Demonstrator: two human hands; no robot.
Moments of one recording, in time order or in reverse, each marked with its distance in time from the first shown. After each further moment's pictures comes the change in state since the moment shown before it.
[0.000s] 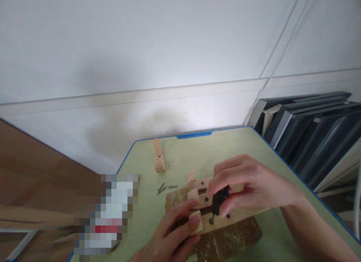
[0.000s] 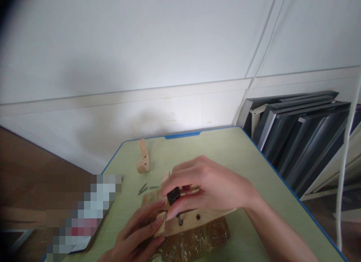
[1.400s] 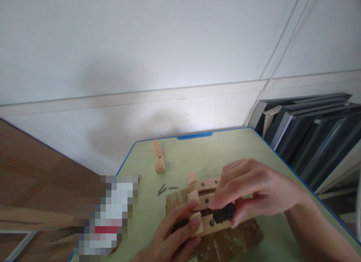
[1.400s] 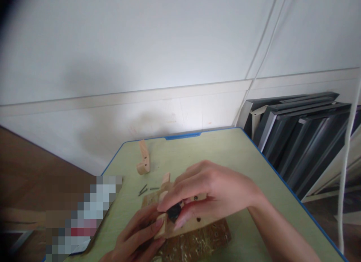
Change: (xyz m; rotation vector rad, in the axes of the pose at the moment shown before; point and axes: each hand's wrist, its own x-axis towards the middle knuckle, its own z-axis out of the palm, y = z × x) left_hand 0.001 0.000 0.000 0.023 0.017 0.016; right_hand -0.004 0.000 -0.006 0.072 -0.077 -0.113
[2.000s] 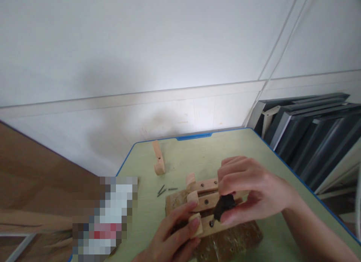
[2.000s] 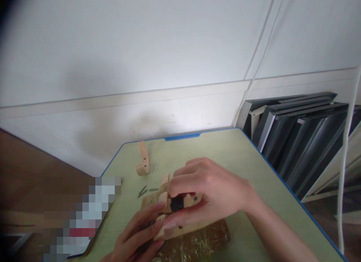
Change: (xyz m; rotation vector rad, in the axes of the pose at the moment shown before) left_hand 0.000 -0.002 0.000 -0.018 -0.011 0.010; right_hand 0.003 0.002 0.008 -0.225 0.138 0.024
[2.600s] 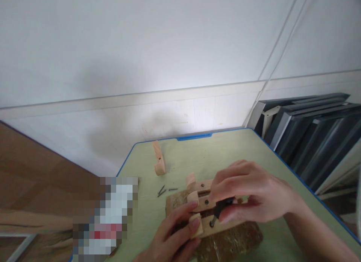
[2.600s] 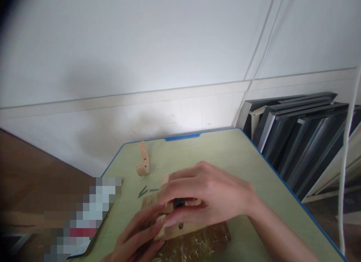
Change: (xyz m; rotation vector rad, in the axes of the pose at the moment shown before) left_hand 0.000 0.000 -0.001 0.005 -0.020 0.012; right_hand -0.002 -0.004 -0.001 0.061 -0.066 -0.001
